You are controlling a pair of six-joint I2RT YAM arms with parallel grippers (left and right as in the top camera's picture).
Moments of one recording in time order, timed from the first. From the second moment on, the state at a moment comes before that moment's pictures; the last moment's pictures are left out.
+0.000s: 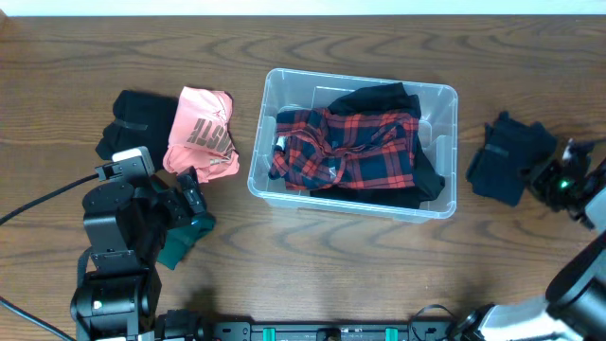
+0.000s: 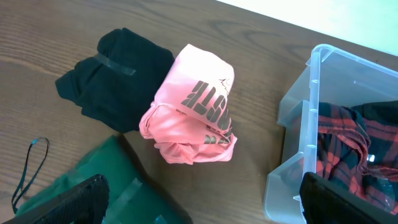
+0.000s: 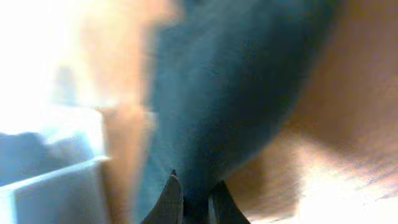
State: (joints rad) left arm 0.08 0.69 0.78 -0.71 0.04 -0.22; right arm -0.69 1.66 0.95 -0.42 -0.61 0.12
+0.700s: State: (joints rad) left arm 0.08 0.69 0.78 -0.71 0.04 -0.22; right arm 0.06 1.24 1.13 -0.62 -0.40 0.20
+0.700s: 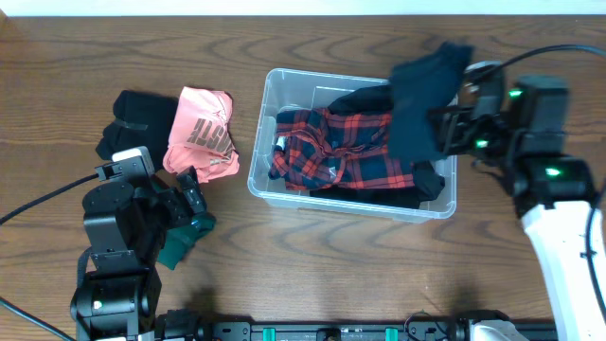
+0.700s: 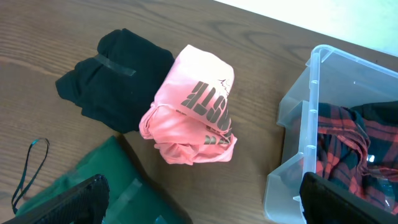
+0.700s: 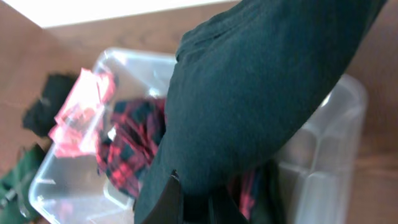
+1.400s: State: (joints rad) left arm 0.08 0.69 0.78 -0.71 0.04 -0.22; right arm 0.20 1.34 1.01 -0.65 -0.32 0.26
